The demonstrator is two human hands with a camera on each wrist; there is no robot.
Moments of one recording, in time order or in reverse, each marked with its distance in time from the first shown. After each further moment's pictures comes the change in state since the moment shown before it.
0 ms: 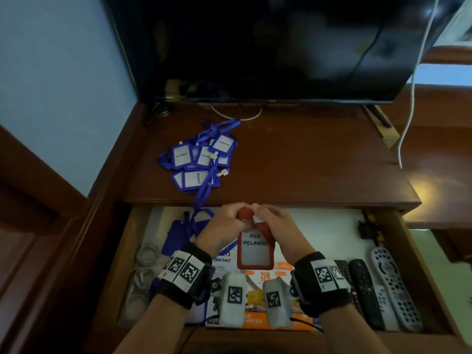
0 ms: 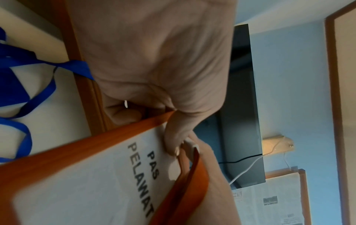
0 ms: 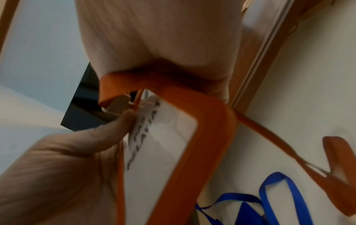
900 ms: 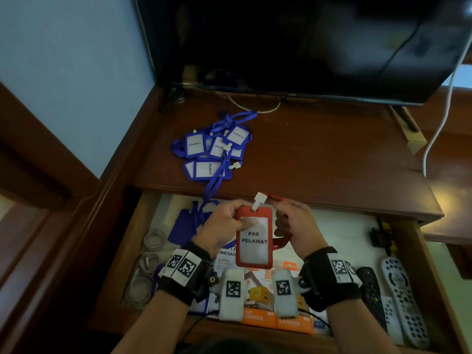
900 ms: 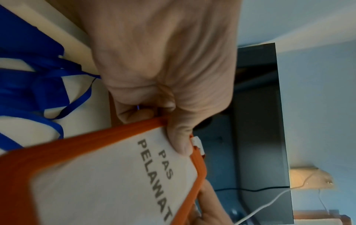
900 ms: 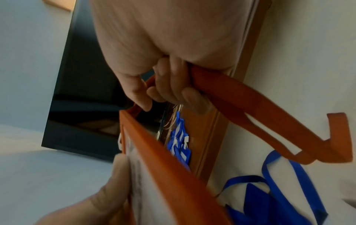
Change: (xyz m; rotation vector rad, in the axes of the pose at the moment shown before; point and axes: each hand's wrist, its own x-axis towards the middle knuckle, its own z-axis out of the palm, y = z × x) left_hand 0.001 -0.022 -0.011 -0.158 0.112 -0.024; right_hand 0.023 0.008 -0.014 0.205 0.089 0.140
